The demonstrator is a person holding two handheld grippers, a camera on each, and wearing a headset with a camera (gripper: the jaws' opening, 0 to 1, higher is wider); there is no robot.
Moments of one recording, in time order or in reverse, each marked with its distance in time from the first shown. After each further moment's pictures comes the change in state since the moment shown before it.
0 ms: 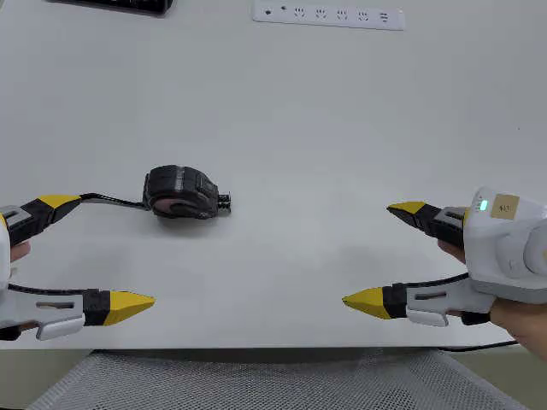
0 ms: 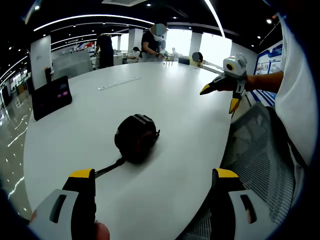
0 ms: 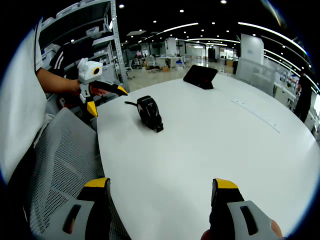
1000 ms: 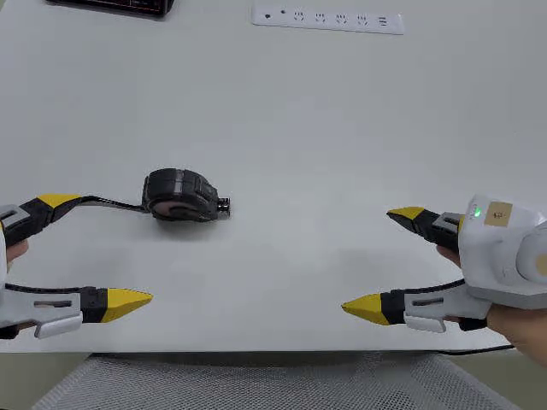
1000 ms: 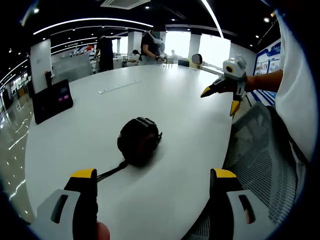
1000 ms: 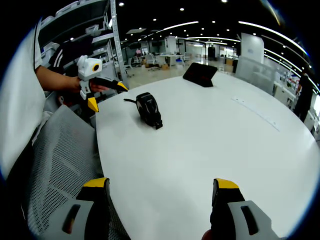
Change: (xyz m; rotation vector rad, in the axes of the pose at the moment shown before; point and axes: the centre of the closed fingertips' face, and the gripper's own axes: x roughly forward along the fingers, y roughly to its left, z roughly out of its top) left arm 0.001 0.004 0.004 0.019 -0.026 0.008; right arm 0.002 -0.003 -0.007 -0.002 0.017 -0.008
